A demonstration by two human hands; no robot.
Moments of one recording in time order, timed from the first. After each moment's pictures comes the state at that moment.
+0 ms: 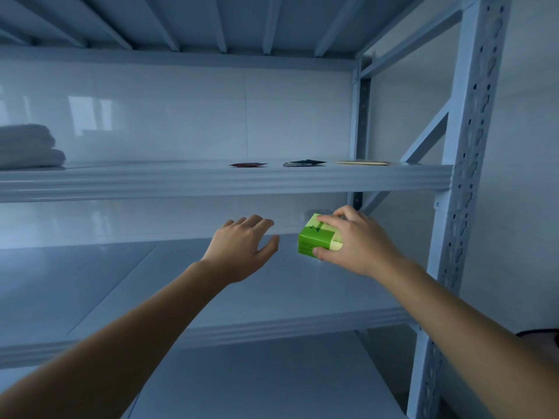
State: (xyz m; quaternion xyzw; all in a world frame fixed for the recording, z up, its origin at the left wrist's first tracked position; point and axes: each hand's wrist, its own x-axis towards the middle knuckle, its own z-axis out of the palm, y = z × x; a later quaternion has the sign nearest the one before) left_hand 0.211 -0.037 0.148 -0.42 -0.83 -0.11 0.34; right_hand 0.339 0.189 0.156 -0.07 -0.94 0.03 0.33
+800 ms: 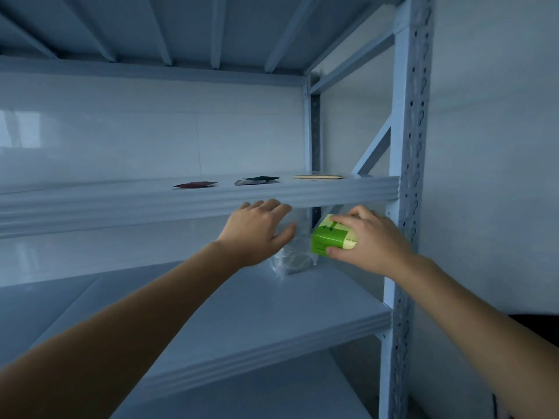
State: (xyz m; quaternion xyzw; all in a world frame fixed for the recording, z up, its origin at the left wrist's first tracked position) left_hand 0.221 0.079 0.206 -0.53 -0.75 -0.11 0.38; right_hand 0.392 0.265 0.185 -0.18 -0.93 -0.01 0.32
